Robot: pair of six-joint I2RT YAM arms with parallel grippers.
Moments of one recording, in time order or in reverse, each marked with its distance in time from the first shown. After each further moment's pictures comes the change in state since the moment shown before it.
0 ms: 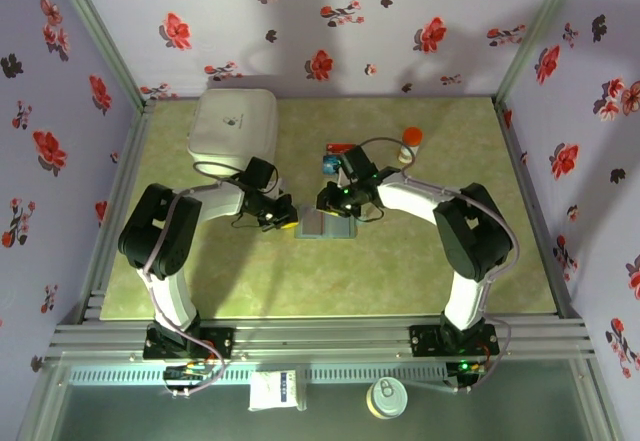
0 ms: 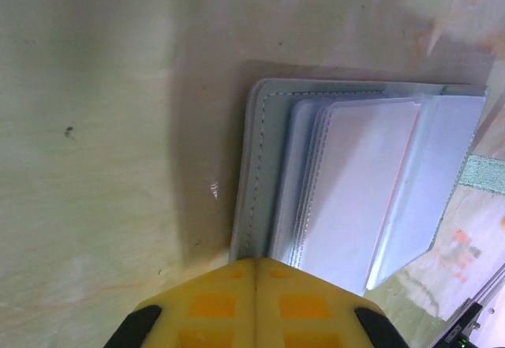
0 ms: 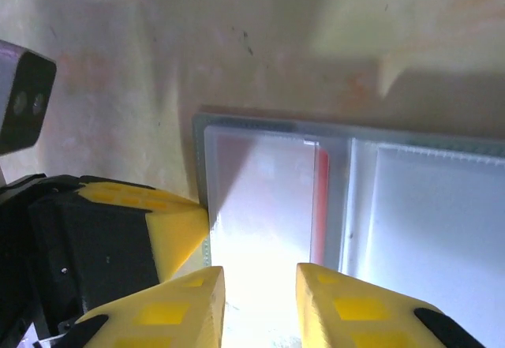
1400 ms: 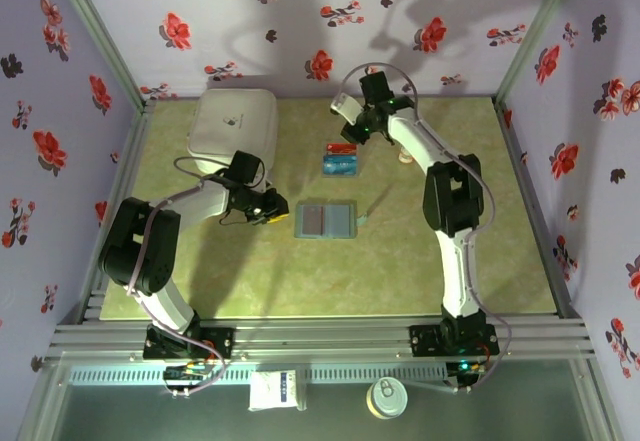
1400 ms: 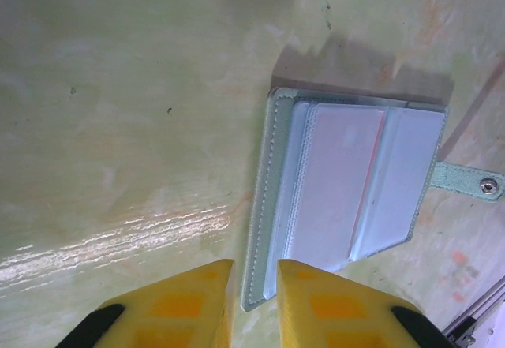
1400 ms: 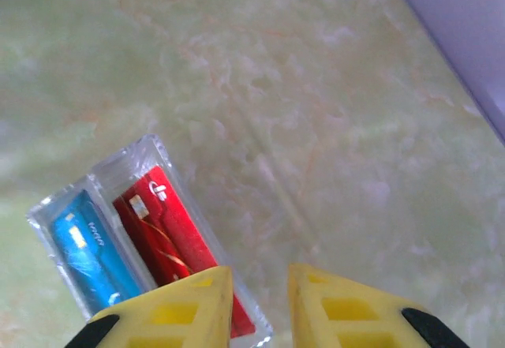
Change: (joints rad) left arm 0.061 -0.141 -0.016 -0.079 -0.045 0.015; right arm -0.262 0.391 0.842 -0.352 0.178 -1.374
